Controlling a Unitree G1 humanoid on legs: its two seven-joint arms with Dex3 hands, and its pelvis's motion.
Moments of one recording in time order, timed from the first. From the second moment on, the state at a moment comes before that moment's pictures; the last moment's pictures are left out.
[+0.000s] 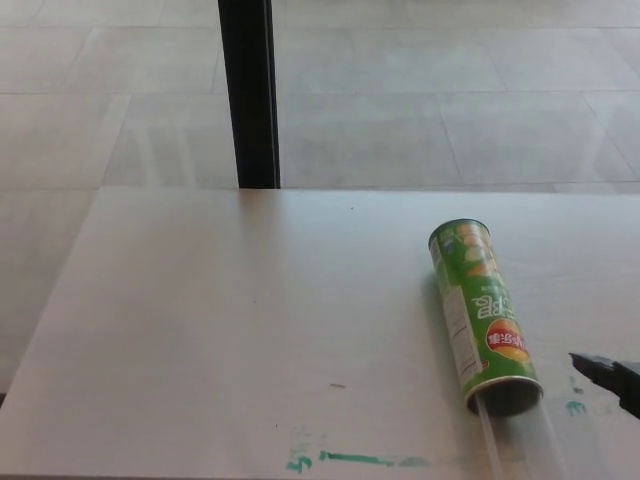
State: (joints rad) left_arm -0.10 0.66 0.21 1.25 -0.02 -0.07 -0.27; right_arm 0.40 -0.72 -0.24 -0.62 -0.42 0.02 0.44
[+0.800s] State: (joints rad) left_arm -0.09 0.66 0.21 1.25 -0.02 -0.07 -0.27; right_arm 0.52 -0.54 -0.82 -0.22 -0.13 -0.01 0.44
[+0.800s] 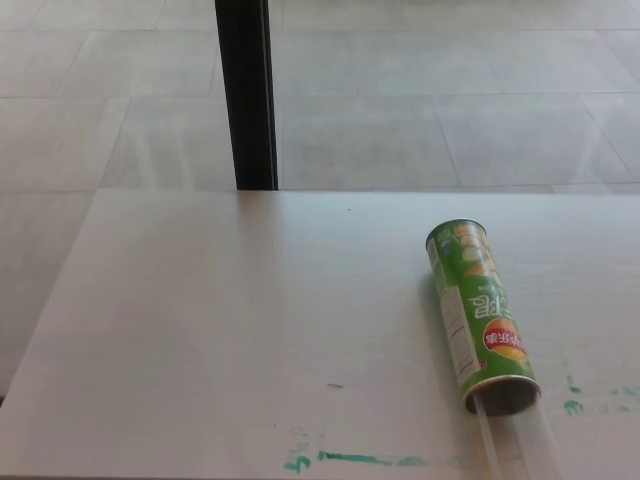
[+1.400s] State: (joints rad) left_arm -0.09 0.66 0.21 1.25 -0.02 -0.07 -0.27; right_arm 0.36 -0.37 -0.84 0.30 -0.11 -0.04 0.22
